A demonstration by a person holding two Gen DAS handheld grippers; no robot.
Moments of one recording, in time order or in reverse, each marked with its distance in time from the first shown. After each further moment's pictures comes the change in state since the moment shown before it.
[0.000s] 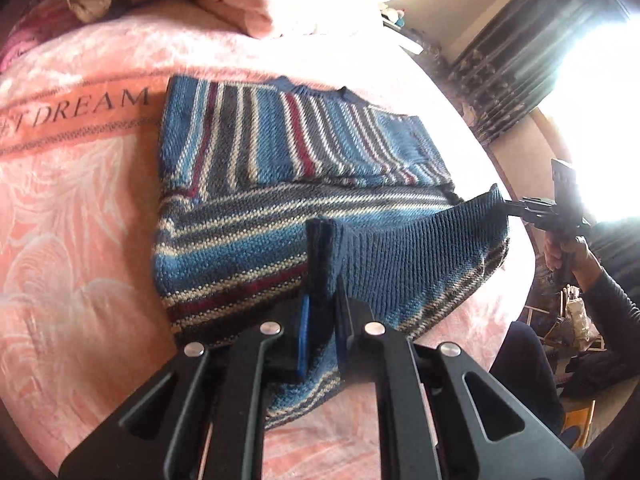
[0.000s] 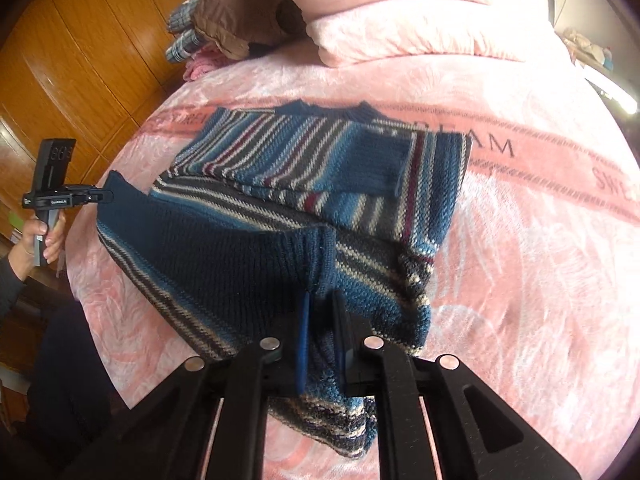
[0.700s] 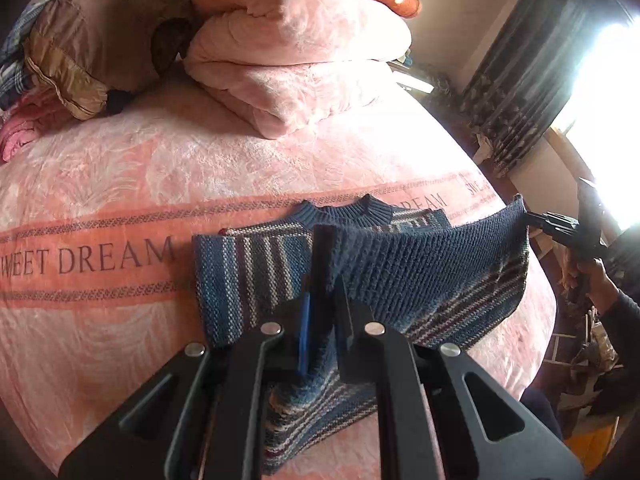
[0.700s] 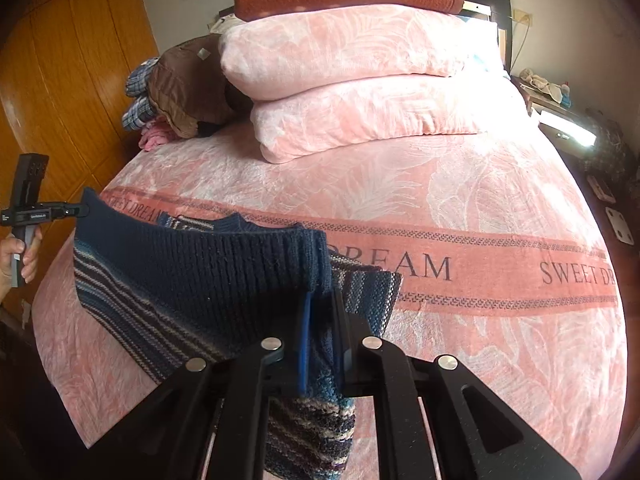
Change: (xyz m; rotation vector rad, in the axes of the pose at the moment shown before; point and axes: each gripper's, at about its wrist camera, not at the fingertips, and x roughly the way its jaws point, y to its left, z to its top) left arm -0.001 0.024 0.164 0.025 -0.088 0.106; right arm -0.013 -0.052 0.127 0.065 -0.178 -0.151
